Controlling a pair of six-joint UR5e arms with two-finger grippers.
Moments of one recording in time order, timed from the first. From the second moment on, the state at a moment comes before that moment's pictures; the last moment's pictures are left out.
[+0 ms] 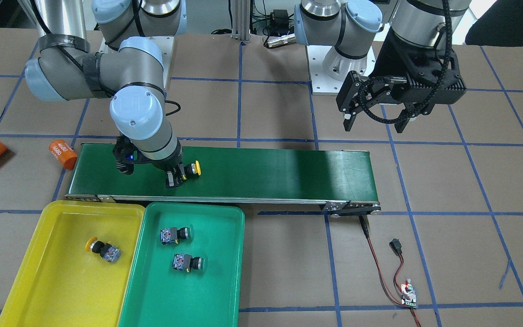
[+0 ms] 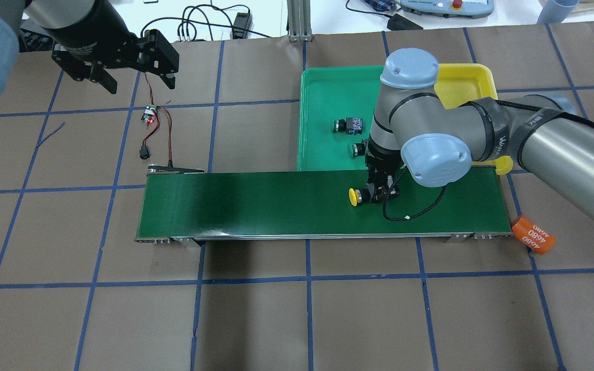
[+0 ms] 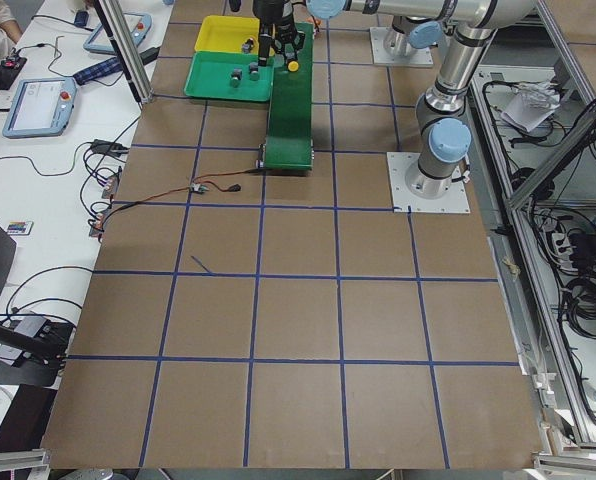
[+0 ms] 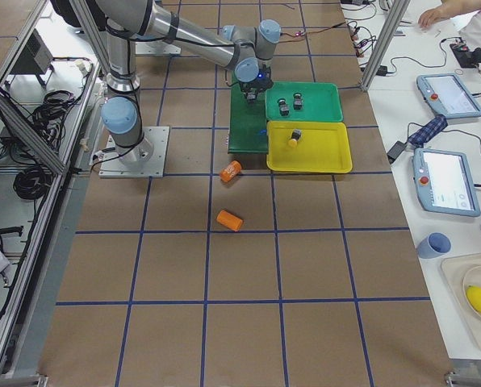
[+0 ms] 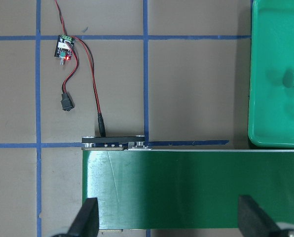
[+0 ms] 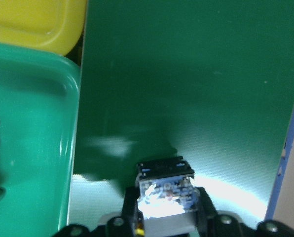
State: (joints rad) left arm -1.57 -1.59 -1.49 -1.46 1.54 -0.01; right arm 1.71 -1.30 1.84 -1.97 -1.51 1.56
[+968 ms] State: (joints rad) left arm -1.57 -1.60 -1.49 -1.46 1.54 -0.01; right arm 1.40 -1.20 1.68 -2.10 -1.60 1.15
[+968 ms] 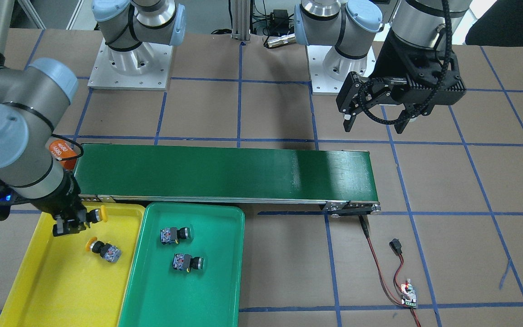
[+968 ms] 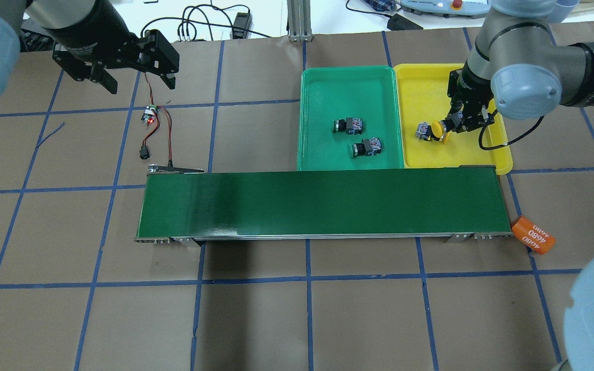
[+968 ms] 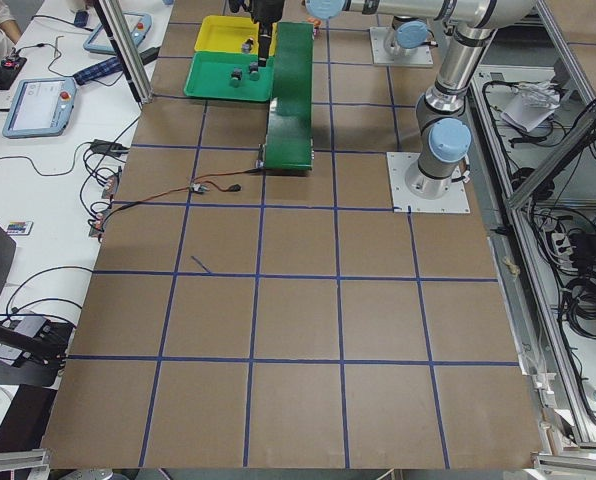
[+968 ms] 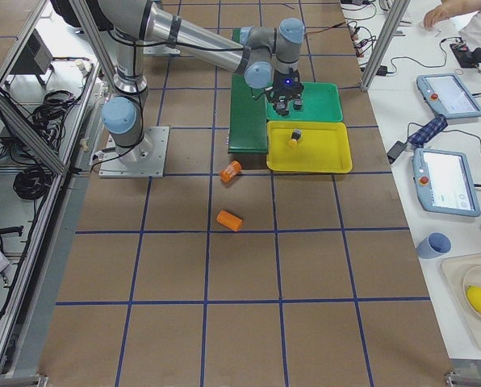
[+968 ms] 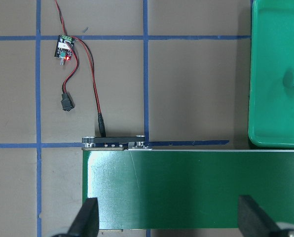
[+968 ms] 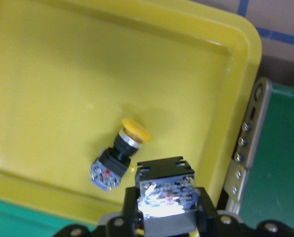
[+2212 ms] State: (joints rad) left arm -1.57 -1.60 -1.49 -1.46 1.54 -0.01; right arm 1.35 -1.50 1.69 -1.80 -1.60 0.63
